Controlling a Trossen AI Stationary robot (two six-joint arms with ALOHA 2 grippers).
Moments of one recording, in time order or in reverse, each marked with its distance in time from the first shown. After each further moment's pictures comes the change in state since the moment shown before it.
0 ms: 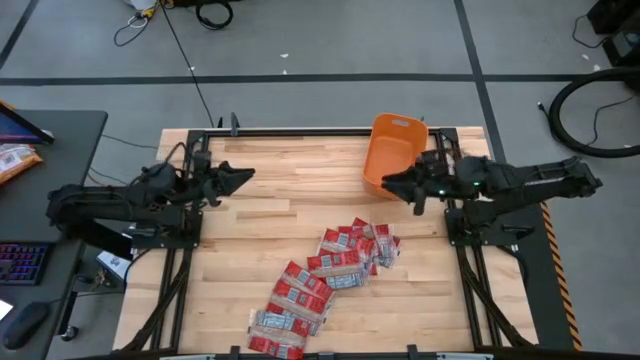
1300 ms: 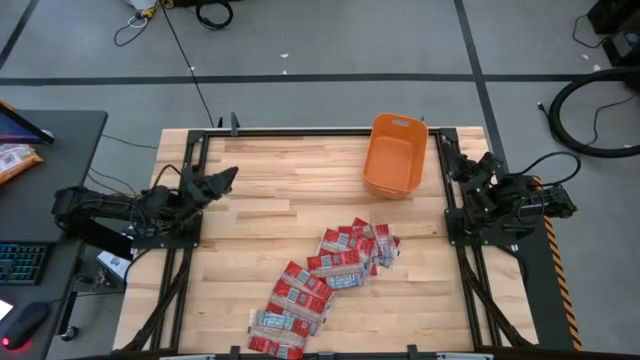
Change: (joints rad) left arm -0.086 -0.185 -0.483 0.633 -0.350 -0.162; right arm 0.000 -0.779 -0.725 0.972 0.461 -0.232
